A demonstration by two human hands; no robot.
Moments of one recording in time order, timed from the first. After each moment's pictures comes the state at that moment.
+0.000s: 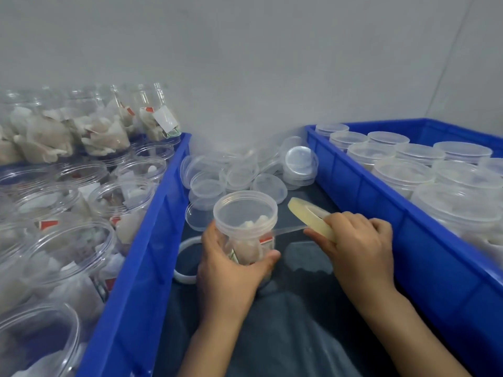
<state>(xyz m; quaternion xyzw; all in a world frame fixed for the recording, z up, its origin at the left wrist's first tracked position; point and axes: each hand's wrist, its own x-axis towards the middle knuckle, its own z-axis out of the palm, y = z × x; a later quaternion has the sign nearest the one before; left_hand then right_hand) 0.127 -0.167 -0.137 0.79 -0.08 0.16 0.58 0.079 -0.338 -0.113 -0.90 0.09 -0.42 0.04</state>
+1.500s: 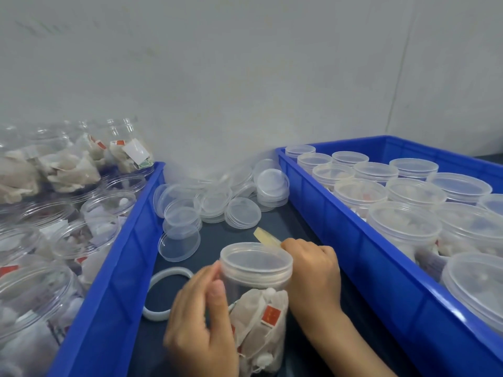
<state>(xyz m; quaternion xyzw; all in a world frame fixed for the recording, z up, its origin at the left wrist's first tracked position) 0.082 -0.183 -0.122 0.72 -0.18 0.40 0.54 0.082 -0.316 -0.105 -0.91 0.14 -0.37 0.10</state>
